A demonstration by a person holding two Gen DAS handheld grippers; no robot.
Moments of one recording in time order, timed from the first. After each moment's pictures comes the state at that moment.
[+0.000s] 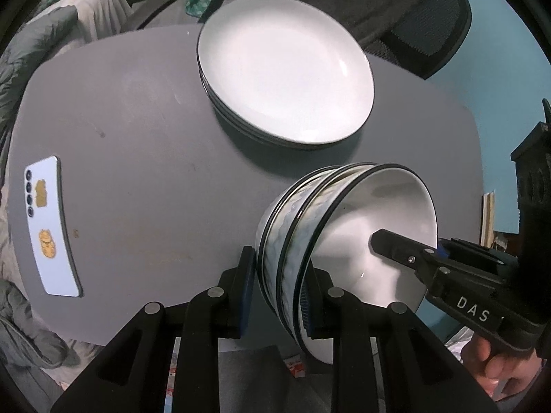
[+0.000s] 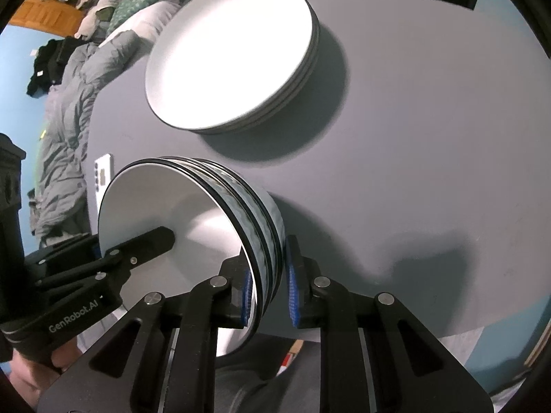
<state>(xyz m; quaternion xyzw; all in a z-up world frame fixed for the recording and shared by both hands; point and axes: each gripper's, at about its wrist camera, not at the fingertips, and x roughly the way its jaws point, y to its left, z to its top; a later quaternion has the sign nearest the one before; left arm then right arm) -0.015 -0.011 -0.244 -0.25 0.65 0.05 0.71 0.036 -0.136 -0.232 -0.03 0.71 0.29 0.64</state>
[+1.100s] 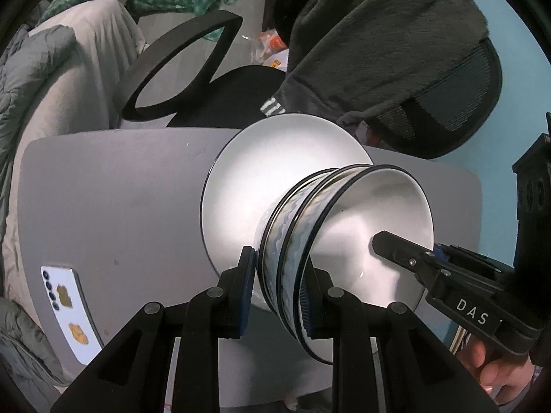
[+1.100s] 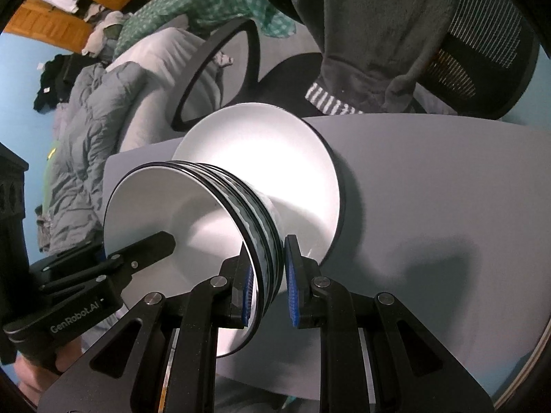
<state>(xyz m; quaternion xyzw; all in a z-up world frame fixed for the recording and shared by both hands) 0.087 0.062 -0.226 -0.26 0.64 0.08 0.72 0.141 -0.073 -0.217 -0.03 0.69 0.31 0.65</state>
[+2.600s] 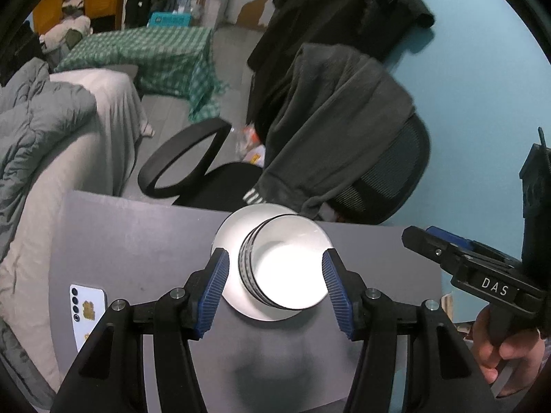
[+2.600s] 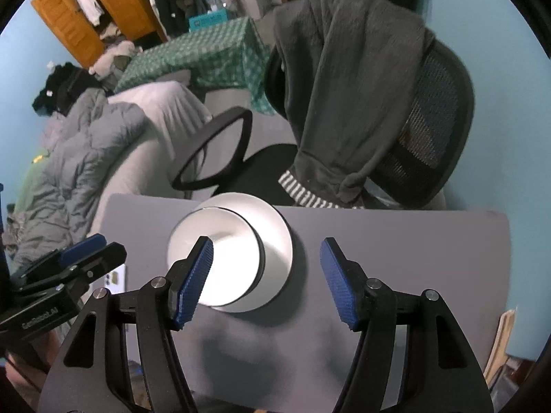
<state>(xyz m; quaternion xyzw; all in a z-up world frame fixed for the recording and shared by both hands) 0.014 0.057 -0.087 -0.27 0.46 0.09 0.84 0.134 -0.101 -0.082 -0.09 0.55 0.31 0.77</state>
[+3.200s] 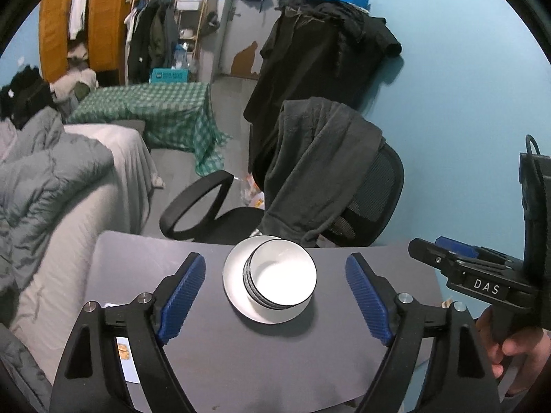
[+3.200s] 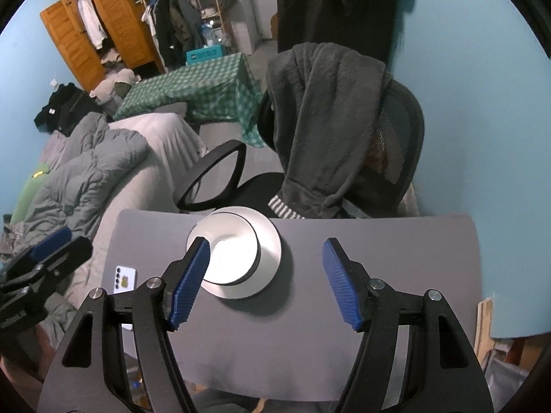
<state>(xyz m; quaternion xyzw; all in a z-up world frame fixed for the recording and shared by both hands) -0.039 0.028 -0.010 -0.20 0.39 0.12 0.89 0.090 -0.133 -0.025 -0.09 0.49 0.29 0.82</state>
